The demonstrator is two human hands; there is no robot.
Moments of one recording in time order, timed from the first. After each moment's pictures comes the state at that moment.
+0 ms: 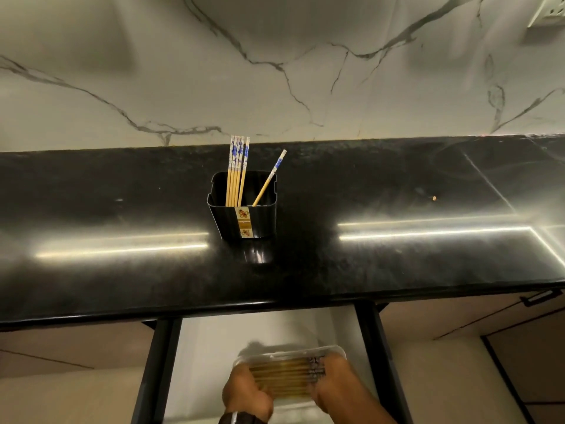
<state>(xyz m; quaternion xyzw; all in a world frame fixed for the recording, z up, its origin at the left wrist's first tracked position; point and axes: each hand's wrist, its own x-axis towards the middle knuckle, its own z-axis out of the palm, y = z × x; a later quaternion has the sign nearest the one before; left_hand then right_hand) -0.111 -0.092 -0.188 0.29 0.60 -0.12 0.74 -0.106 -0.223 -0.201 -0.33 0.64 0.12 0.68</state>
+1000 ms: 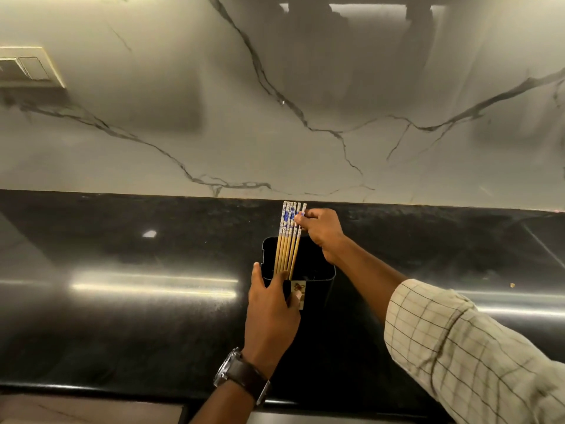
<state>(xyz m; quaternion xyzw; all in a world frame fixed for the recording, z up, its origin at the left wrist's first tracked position) 0.096 -0.032 -0.079 0.91 0.04 0.03 0.41 0.255 -0.152 -0.047 -0.78 0.10 0.03 0.61</state>
